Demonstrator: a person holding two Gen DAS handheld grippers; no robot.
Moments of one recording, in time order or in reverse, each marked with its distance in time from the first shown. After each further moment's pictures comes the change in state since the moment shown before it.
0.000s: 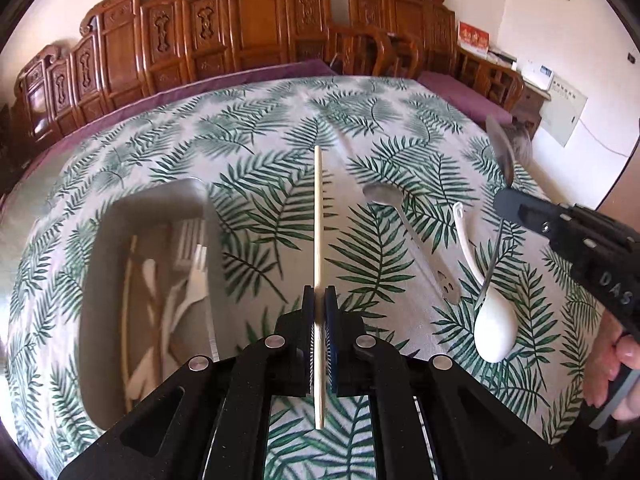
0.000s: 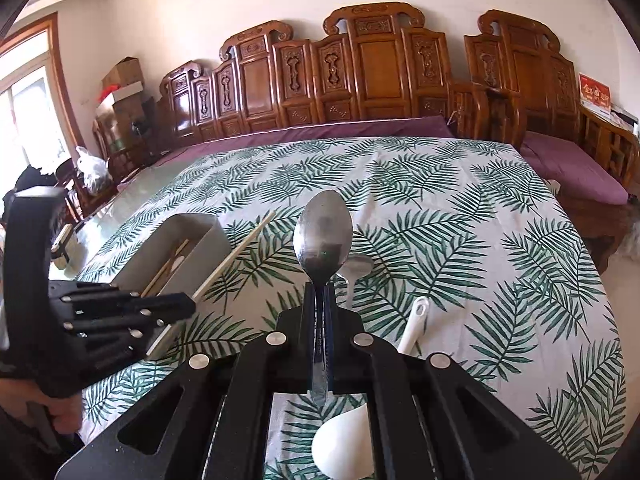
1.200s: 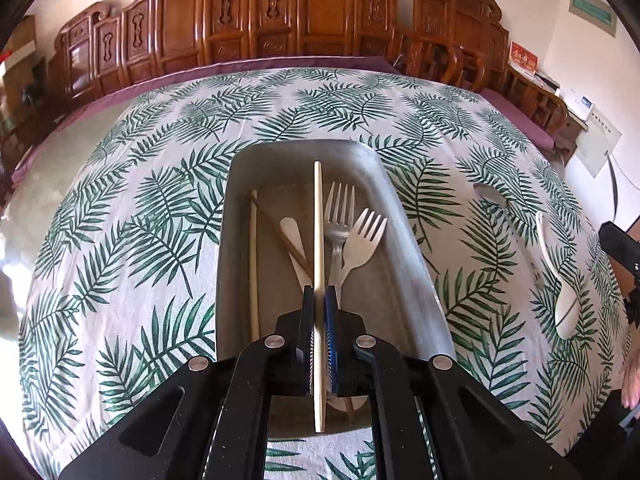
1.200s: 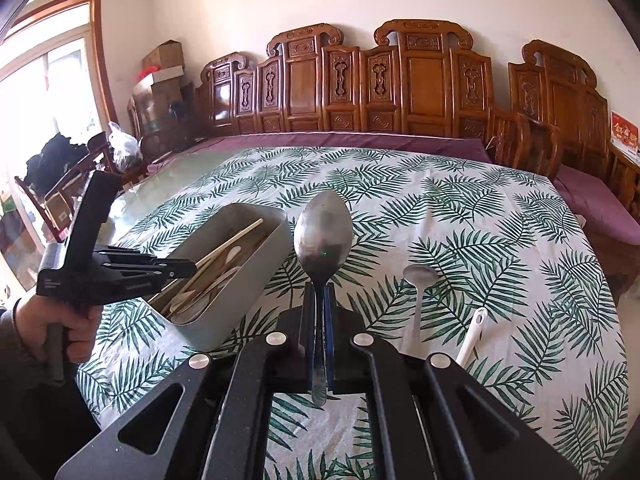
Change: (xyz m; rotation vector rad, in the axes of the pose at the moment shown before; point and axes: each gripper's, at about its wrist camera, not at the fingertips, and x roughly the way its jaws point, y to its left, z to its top) left arm -0.003 0.119 -0.029 -0.139 0.031 0.067; right arm -0.014 0.068 -0.005 -0.121 -0.017 0.067
